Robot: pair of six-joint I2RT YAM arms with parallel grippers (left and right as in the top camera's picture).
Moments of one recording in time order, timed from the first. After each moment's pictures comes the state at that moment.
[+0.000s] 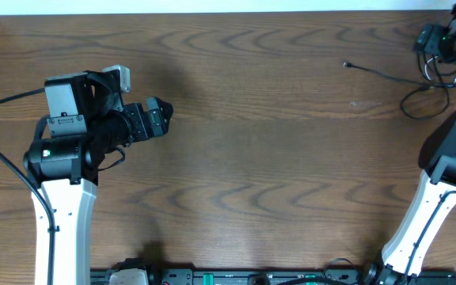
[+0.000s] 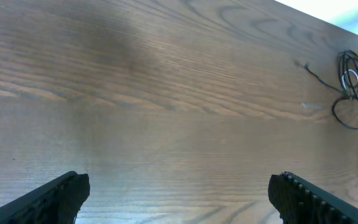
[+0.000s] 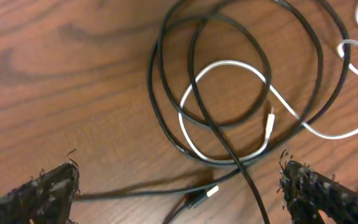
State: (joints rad) left arm 0.10 1.20 1.24 -0.92 0.44 -0.17; right arm -0.33 2.41 2.30 -0.93 0.11 0.09
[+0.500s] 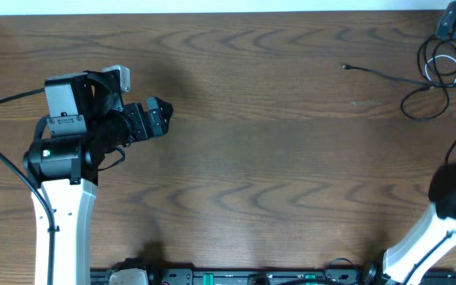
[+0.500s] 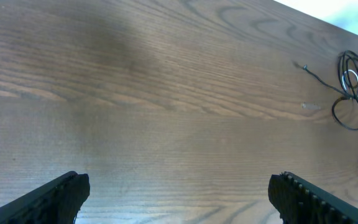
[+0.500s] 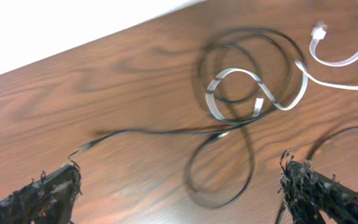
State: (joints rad) left arm 0.10 1.20 1.24 -0.92 0.44 -0.17; right arm -0.34 2.01 2.30 -1.19 -0.11 0.04
